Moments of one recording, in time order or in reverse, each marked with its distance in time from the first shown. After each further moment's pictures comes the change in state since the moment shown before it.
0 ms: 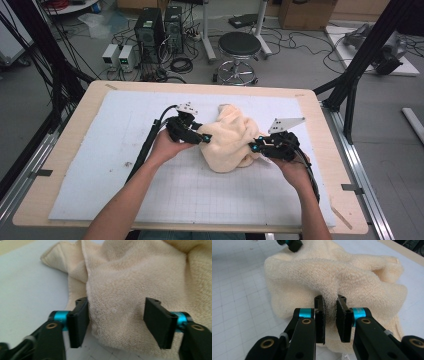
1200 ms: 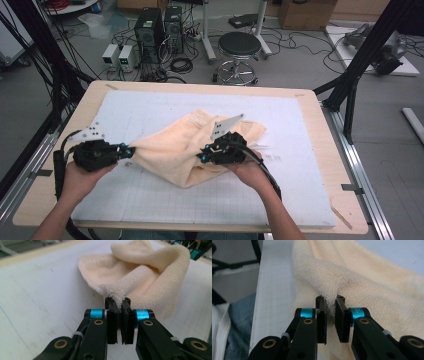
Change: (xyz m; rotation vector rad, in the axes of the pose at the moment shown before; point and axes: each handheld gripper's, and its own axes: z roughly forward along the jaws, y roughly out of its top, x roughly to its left) left arm -0.011 -0.126 -0.194 -0.146 0.155 -0.060; right arm 0.087 0.079 0.076 0.051 0.292 -0.167
